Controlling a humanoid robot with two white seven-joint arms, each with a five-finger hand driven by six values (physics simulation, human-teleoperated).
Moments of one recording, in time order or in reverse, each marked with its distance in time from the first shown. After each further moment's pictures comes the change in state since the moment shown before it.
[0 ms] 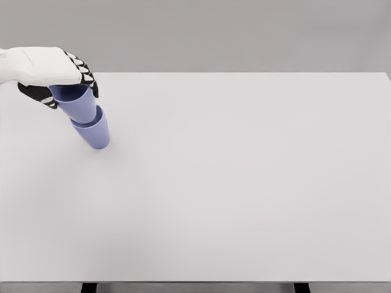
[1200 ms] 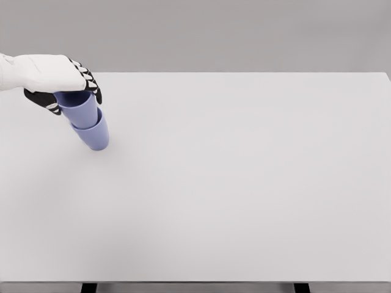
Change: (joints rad) left arm 0.023 -0.016 -0.007 0.009 -0.009 0.005 0.000; right arm 0.000 0.000 0.000 0.000 0.000 0.000 0.000
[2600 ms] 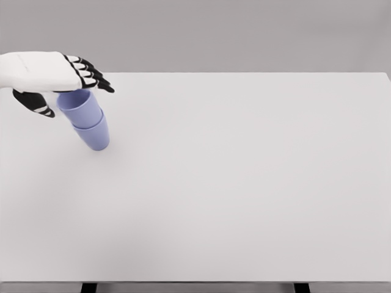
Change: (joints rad) left arm 0.002 0.073 0.046 -0.095 0.083 -0.018 0.000; right arm 0.000 0.000 0.000 0.000 0.000 0.000 0.000
